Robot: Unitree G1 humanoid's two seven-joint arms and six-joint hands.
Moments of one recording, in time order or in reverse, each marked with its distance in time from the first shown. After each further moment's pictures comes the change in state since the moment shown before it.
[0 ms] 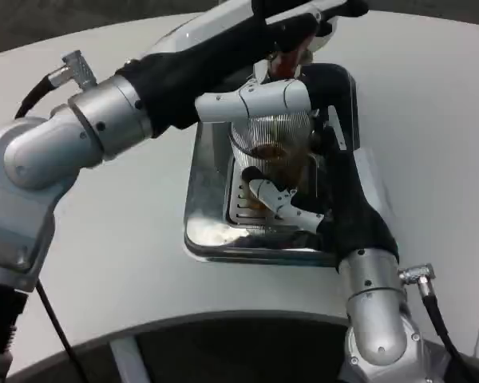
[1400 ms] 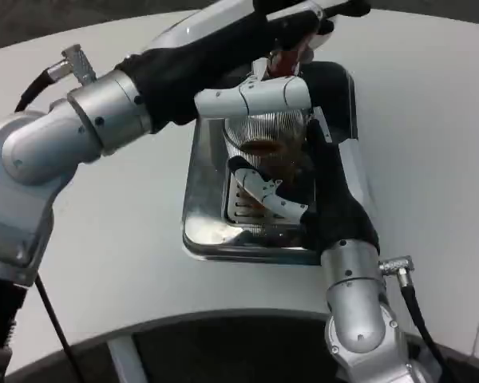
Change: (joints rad) left arm -0.017 0.003 0.002 0.015 -0.001 -0.008 -0.016; right arm -0.067 0.023 0.012 0.100 0.039 -0.030 -0.040
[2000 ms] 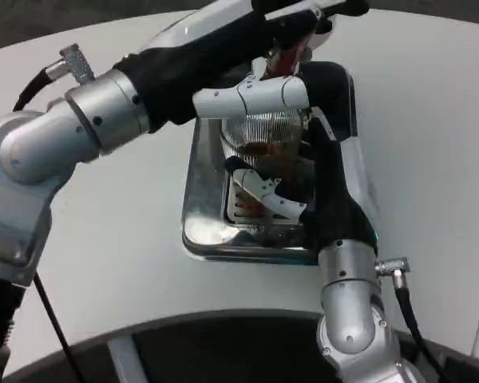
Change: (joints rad) left arm 0.000 0.006 0.004 0.002 0.000 -0.005 -0.001; right arm -0.016 0.000 0.025 0.046 -0.025 -0.012 -0.094
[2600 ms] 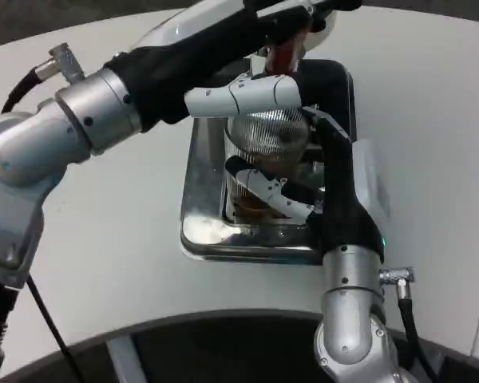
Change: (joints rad) left arm 0.017 0.008 0.019 -0.021 0.000 -0.006 0.001; right arm 0.033 0.003 0.016 -0.018 -0.025 -0.026 -0.115
